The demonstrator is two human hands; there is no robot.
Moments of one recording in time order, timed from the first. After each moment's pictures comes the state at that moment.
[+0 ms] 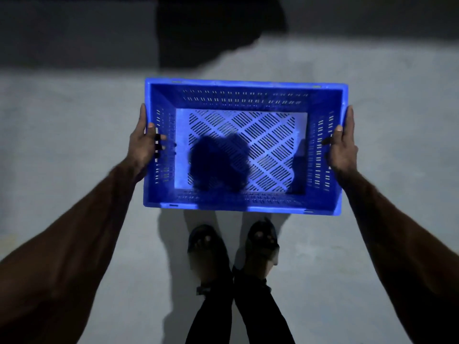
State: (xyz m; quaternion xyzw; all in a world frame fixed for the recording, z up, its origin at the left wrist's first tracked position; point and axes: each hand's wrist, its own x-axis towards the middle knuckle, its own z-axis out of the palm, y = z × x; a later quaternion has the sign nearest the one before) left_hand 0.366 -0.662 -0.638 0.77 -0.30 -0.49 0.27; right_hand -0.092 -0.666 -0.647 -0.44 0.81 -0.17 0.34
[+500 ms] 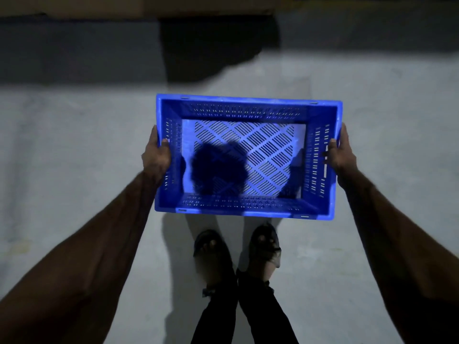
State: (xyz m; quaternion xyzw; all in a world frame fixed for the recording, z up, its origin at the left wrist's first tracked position) left_hand 0.361 -0.667 -0.639 0.83 -0.34 -0.41 0.18; right_hand -0.105 -0.680 -0.640 -0.41 0.81 -0.10 0.40
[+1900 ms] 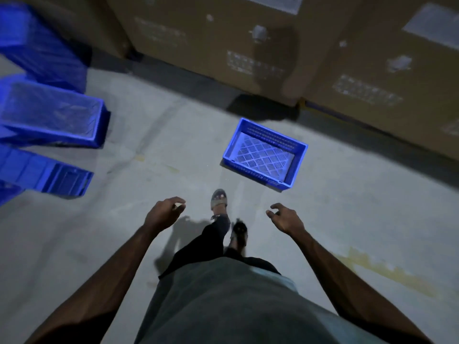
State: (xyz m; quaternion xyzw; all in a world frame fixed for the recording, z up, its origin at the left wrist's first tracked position) left_hand 0.365 -0.138 -0.022 0.81 -0.42 -0.41 0.03; right_hand -0.005 -0.298 -0.033 -0.62 0.62 0.18 0.45
